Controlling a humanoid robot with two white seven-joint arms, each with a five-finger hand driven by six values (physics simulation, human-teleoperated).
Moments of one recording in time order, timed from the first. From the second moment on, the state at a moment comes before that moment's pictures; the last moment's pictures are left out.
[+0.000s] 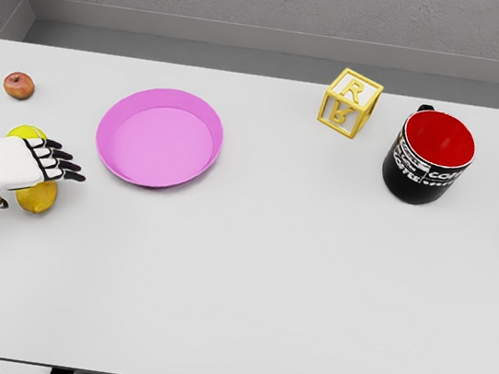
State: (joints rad) left arm -0.24 1.08 -0.41 -1.58 -0.63 -0.61 -0.30; right arm -0.04 0.00 0.00 0.05 0.01 0.09 0.01
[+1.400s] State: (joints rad) left arm -0.24 1.06 -0.41 -1.56 -0.63 -0.61 -0.30; right arm -0.04 0.00 0.00 0.05 0.01 0.09 0.01
